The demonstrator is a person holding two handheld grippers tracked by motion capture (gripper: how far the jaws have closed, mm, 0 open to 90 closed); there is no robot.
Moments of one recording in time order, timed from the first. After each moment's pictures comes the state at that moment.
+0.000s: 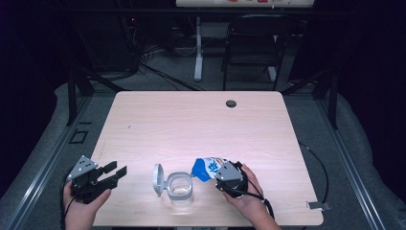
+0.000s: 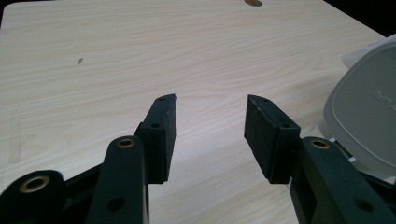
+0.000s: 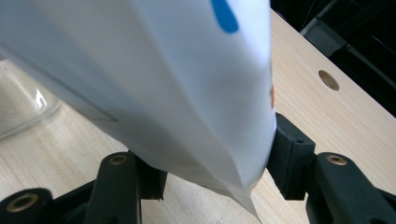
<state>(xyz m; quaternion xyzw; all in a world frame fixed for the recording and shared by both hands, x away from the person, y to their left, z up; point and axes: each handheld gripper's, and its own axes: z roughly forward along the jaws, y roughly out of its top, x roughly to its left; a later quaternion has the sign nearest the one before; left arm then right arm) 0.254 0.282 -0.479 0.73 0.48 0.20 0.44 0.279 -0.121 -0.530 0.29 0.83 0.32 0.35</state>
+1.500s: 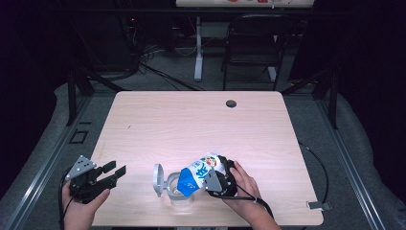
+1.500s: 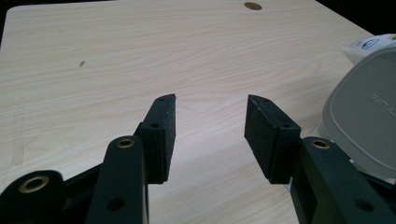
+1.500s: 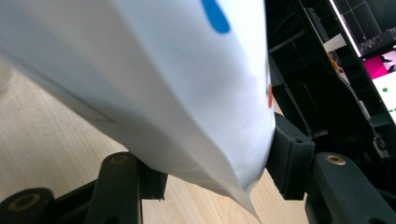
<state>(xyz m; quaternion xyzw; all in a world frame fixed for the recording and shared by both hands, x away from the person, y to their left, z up) 0.253 0.284 -0.478 0.73 0.48 0.20 0.45 0.270 -0.093 -0.526 0.17 0.83 0.22 0.47</state>
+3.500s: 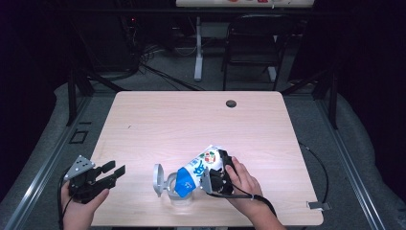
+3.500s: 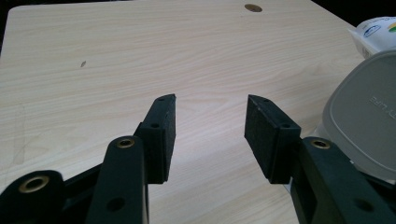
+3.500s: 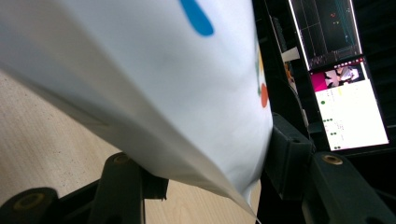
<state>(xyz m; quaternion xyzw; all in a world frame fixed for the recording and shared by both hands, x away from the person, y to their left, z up) 0.253 0.286 -0.477 0.73 0.48 0.20 0.45 0.273 -0.084 -0.518 0.12 0.81 0.15 0.55</state>
